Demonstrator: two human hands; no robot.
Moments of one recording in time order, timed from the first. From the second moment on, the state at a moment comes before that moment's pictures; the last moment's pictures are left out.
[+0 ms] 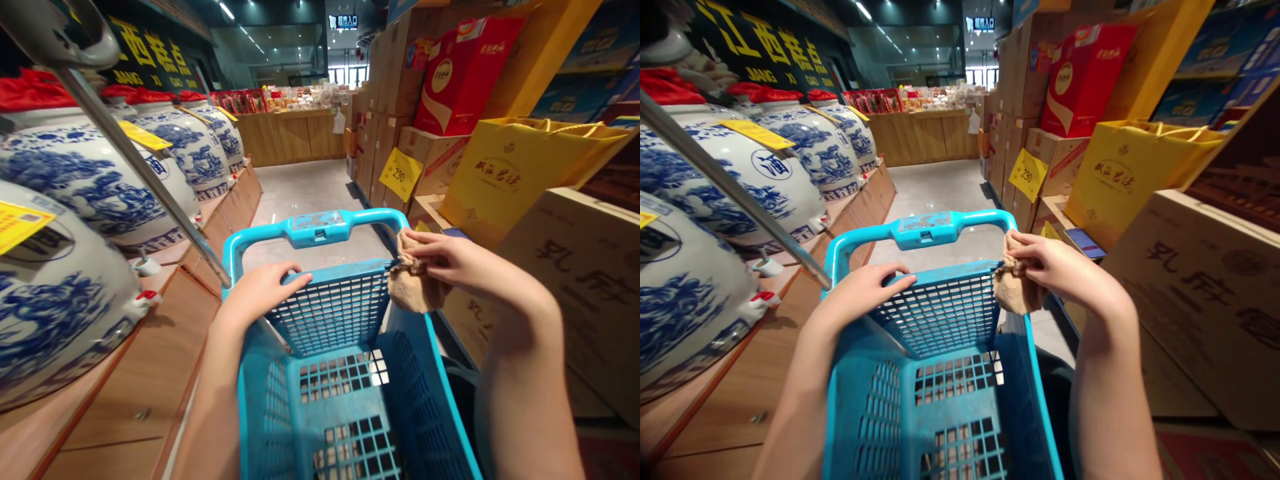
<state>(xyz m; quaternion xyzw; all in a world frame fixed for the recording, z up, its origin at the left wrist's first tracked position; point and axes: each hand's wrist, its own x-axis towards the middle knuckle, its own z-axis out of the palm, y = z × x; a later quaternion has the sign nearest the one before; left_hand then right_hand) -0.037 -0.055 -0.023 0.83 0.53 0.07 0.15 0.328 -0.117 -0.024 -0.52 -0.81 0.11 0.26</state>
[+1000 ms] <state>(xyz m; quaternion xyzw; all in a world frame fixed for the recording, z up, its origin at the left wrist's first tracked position) -0.038 -0.056 -0.023 0.84 0.53 0.06 0.13 0.235 -0.096 -0.049 -0.46 -0.83 0.08 0.31</state>
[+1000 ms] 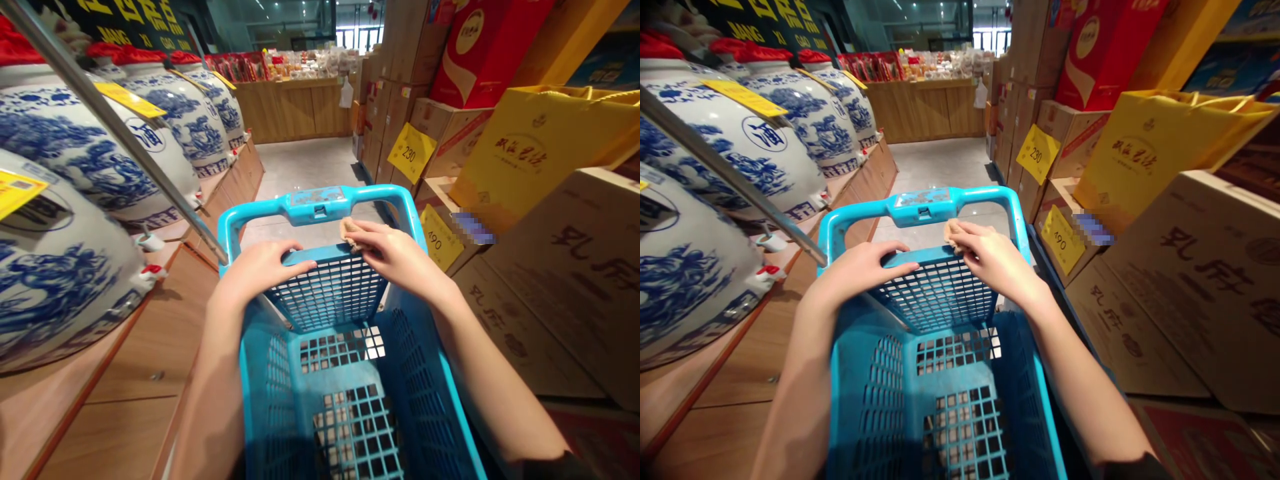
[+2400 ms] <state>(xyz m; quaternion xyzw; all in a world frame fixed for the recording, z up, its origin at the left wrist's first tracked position) -0.043 -0.085 -0.002 0.85 0.44 0.28 0.09 0.218 -0.110 -0.056 -0.48 -0.84 -0.04 0.27</state>
